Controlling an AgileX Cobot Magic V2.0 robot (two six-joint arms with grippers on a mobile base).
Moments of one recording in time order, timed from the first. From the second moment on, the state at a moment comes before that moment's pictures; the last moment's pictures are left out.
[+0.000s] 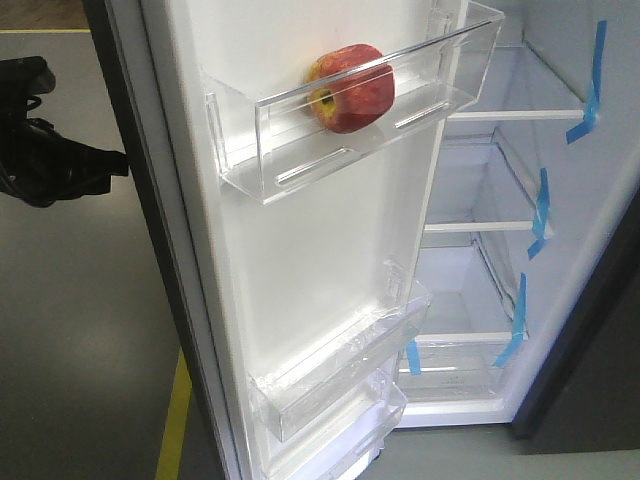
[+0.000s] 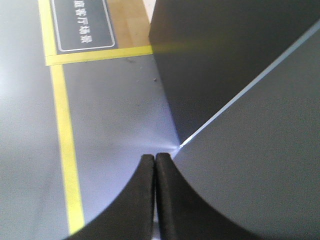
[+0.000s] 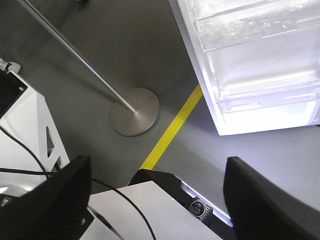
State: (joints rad) left arm -0.04 1.59 -1.31 -0.44 0.68 0.24; right arm 0.19 0.28 -0.44 0.65 1.18 -0.36
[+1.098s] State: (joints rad) left arm -0.02 1.72 -1.41 -1.16 0.99 0.63; right arm 0.19 0.28 -0.44 0.65 1.18 -0.36
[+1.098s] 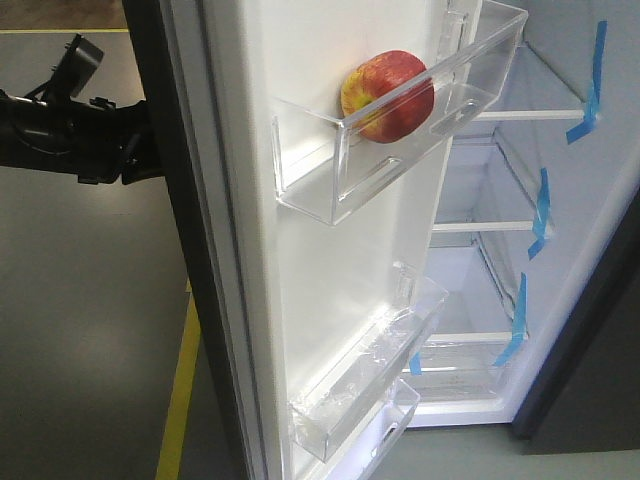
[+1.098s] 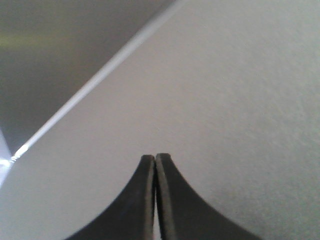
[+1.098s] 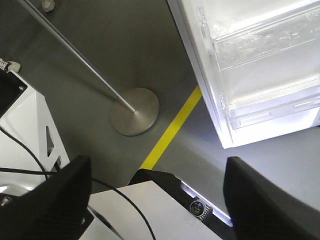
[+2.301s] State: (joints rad) left arm -0.51 1.72 -1.41 -1.39 0.88 0.91; right arm 0.19 0.28 -0.44 0.65 1.18 -0.36
